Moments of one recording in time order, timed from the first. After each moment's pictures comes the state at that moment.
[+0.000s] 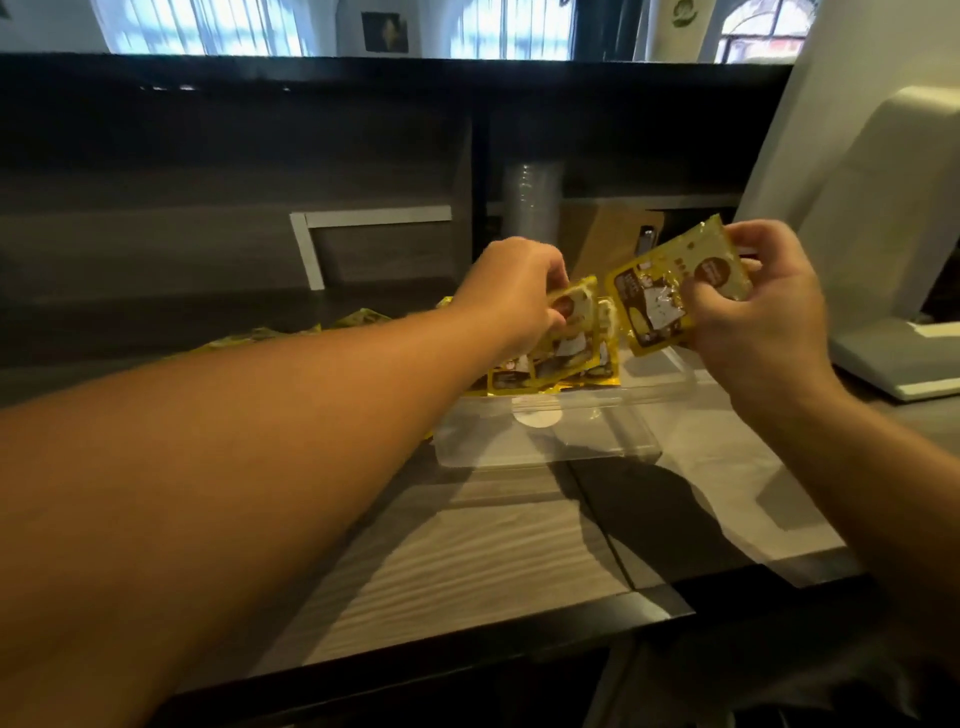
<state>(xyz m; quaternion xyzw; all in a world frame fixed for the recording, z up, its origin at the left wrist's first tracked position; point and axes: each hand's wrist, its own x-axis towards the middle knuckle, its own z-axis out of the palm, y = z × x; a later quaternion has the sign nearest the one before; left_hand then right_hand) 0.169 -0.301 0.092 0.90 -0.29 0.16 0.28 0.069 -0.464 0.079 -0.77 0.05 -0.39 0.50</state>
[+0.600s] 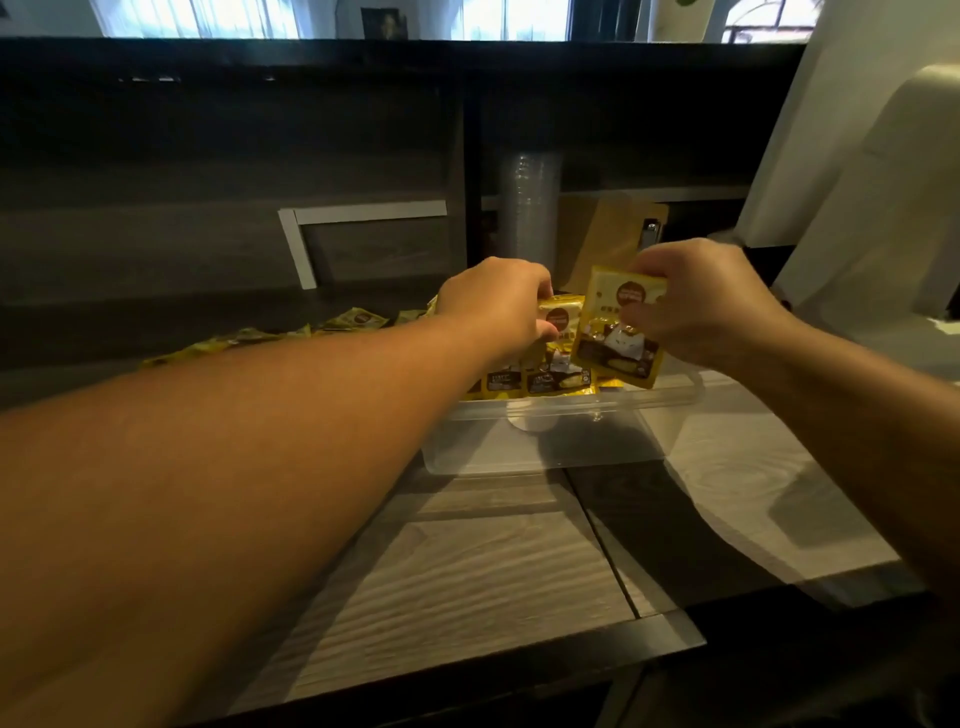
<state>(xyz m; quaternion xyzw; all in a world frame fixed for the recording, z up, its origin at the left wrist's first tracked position) 0.193 -0.307 0.075 0.94 -0.26 0.14 0.15 0.120 -0.475 0.087 -0.95 0.02 -0.25 0.20</state>
